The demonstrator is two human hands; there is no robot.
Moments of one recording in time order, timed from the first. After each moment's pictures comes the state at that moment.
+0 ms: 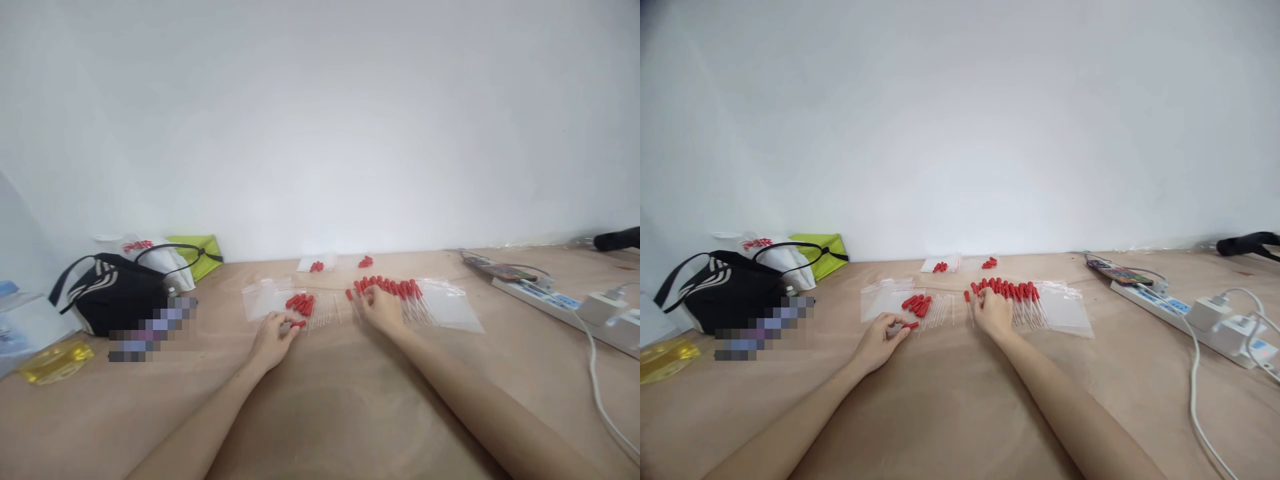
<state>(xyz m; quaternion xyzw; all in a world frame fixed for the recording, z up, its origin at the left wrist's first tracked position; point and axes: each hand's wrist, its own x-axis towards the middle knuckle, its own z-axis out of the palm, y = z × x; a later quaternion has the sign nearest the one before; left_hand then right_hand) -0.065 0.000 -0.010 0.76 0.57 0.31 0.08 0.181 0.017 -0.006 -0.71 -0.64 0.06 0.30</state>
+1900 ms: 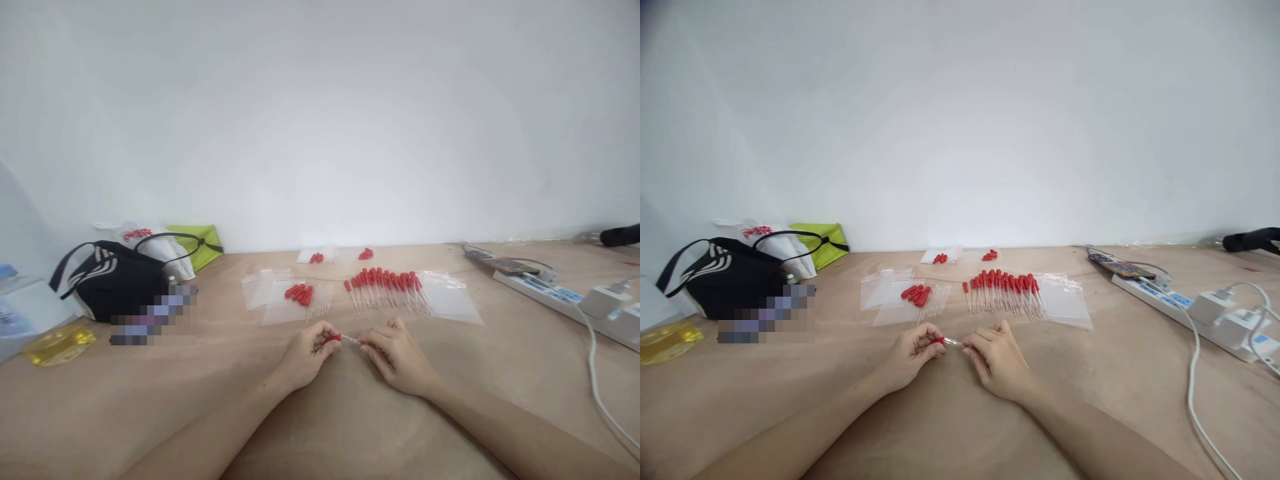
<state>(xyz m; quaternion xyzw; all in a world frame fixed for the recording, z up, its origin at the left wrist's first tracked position) -0.003 -0.043 -0.023 0.73 0.38 0.36 0.44 0.199 -0.072 -0.021 -0.41 -0.86 0.04 0.30</state>
